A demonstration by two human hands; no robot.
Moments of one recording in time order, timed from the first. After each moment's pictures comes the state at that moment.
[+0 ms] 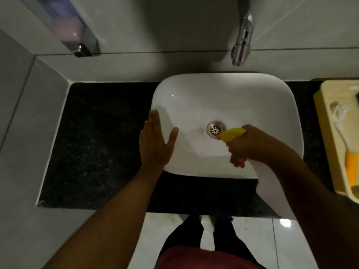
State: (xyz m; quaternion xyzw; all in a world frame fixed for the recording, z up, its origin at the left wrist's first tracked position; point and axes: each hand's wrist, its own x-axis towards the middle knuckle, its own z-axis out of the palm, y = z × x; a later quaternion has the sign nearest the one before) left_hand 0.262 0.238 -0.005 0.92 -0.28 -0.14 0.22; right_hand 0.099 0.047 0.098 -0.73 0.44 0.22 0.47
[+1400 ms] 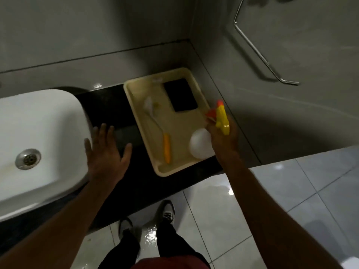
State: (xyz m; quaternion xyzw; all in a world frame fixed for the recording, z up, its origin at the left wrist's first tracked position) left_hand -0.081 -0.028 -0.001 0.87 -0.48 -0.06 0.12; right_hand -0.332 -0.173 0.087 -0.49 0.59 -0.41 0.50
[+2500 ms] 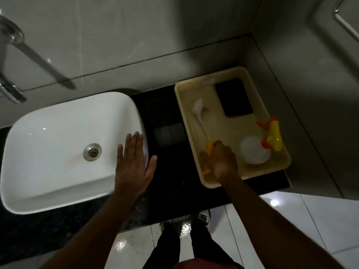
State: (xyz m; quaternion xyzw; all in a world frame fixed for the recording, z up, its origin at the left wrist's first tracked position) left_hand -0.026 0.017 -0.010 0.84 -0.53 0.03 0.11; right_hand -0.233 -0.160 -0.055 -0.71 0.62 0.04 0.34
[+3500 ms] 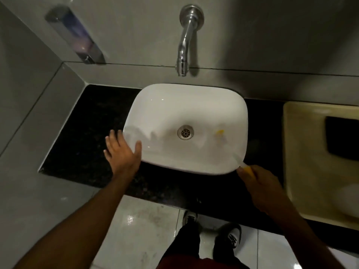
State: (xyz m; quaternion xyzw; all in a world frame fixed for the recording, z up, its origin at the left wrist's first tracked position) left_hand 0.156 0.247 0.004 0.99 -0.07 0.02 0.14; right_hand -0.136 -0.021 0.060 -0.76 0.38 0.00 0.53
